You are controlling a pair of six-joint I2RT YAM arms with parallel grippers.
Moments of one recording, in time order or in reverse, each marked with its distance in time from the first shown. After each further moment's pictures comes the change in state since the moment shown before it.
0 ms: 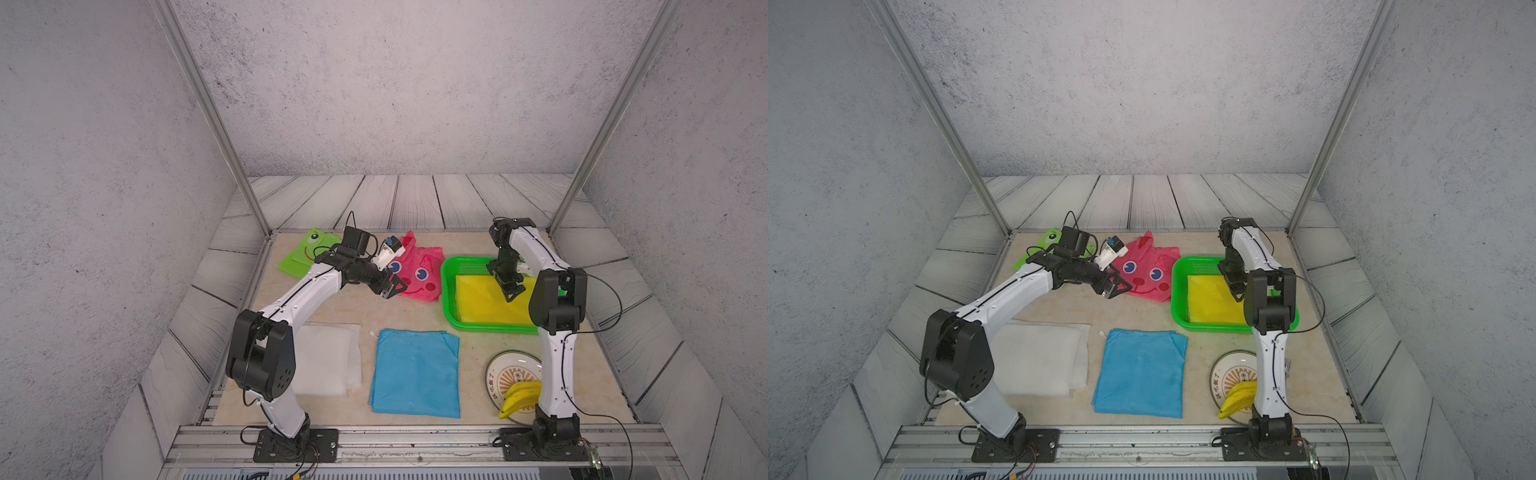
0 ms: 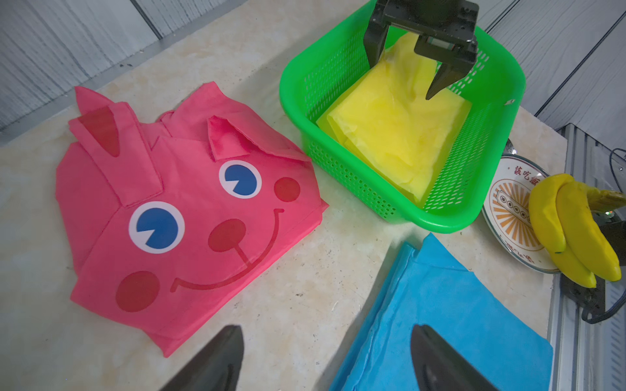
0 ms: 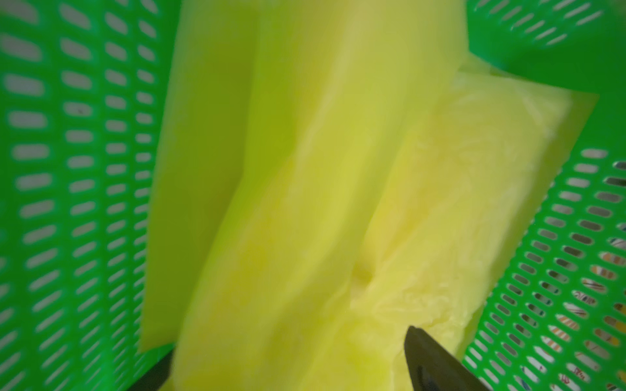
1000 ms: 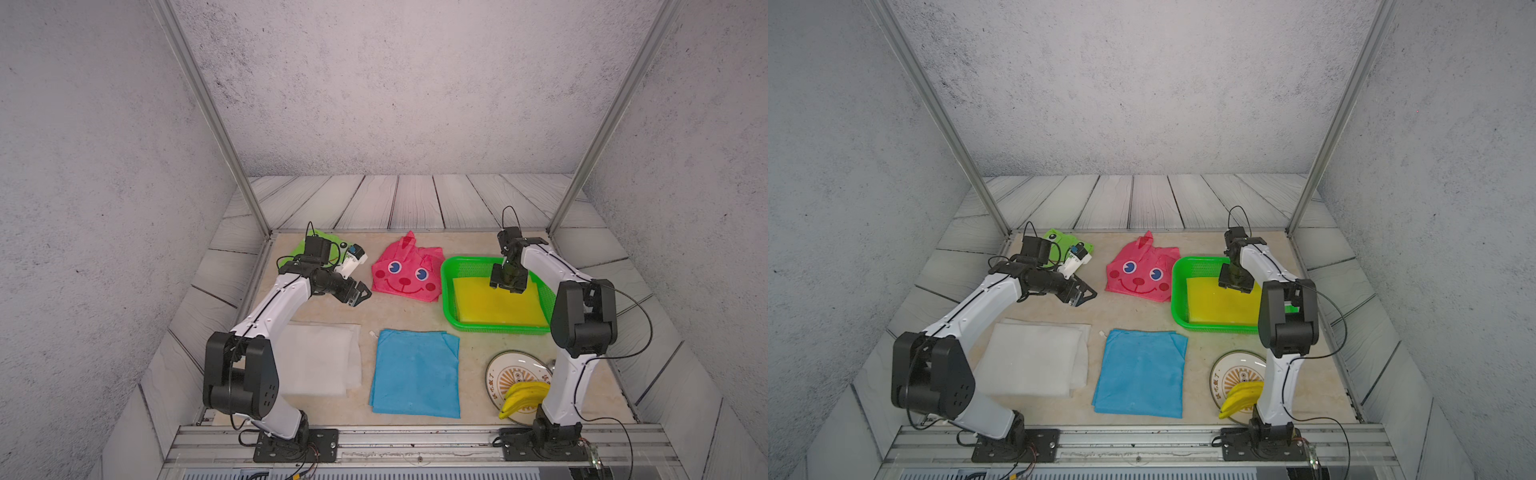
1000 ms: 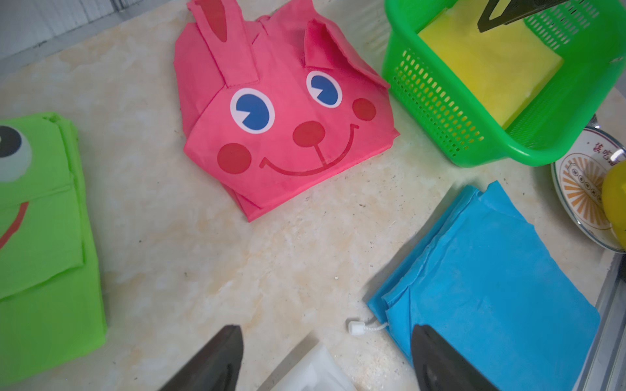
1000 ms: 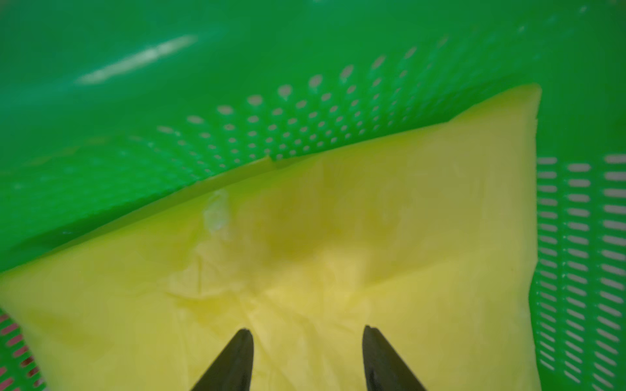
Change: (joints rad) left arm 0.214 -0.144 -0.182 -0.100 -0.063 0.086; right arm -0.020 -0.289 -0.517 0.525 0.000 -1.076
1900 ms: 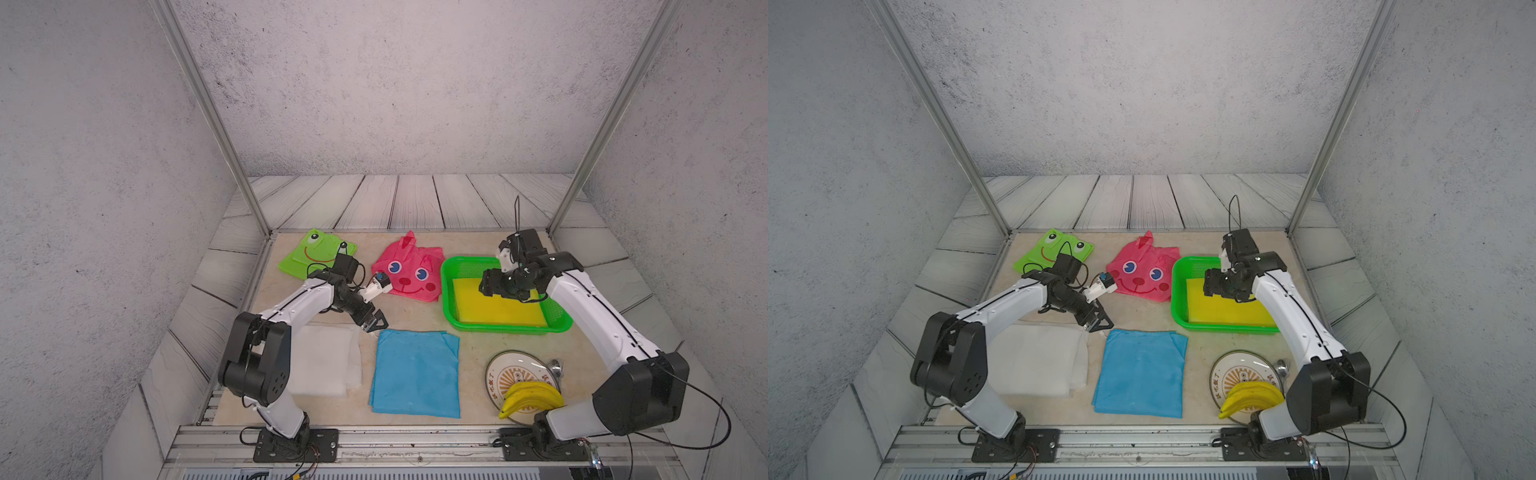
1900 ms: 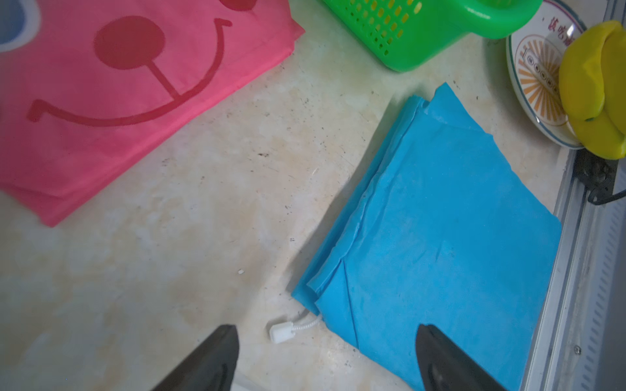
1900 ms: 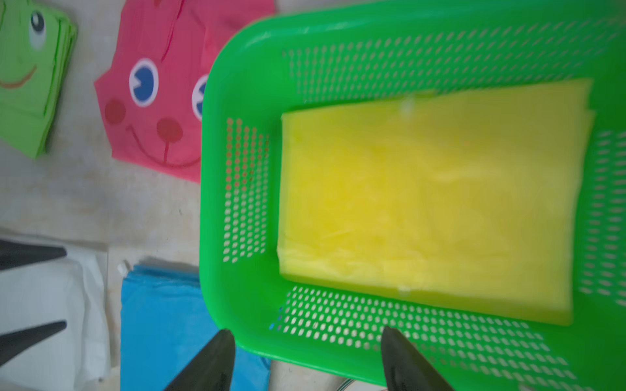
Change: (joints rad) left arm -0.180 0.149 -0.036 -0.068 0.052 0.152; right arm 0.219 -0.562 -0.294 -0.070 -0.276 -0.061
